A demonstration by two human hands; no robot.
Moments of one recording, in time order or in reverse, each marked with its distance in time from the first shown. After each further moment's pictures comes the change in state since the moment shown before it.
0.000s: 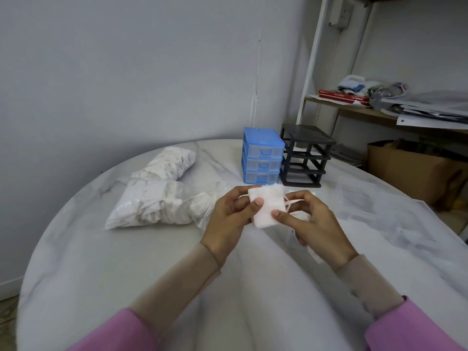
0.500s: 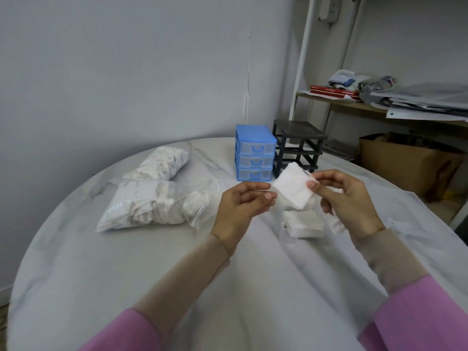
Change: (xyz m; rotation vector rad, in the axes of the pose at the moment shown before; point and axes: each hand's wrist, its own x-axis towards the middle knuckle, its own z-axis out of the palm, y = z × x) left_hand 0.015 -0.008 0.017 -0.003 -0.014 -0.016; right_hand 0.018 -0.004 -0.045 0.186 0.196 -0.015
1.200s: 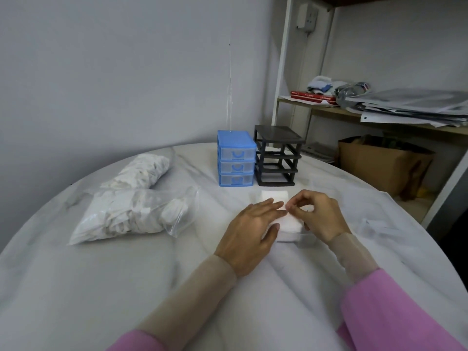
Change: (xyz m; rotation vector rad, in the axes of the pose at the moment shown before) left_hand 0.001 -0.033 0.026 1.123 -0.297 0.499; right_hand 0.015 0.040 -0.013 -0.538 -0.058 -0.054
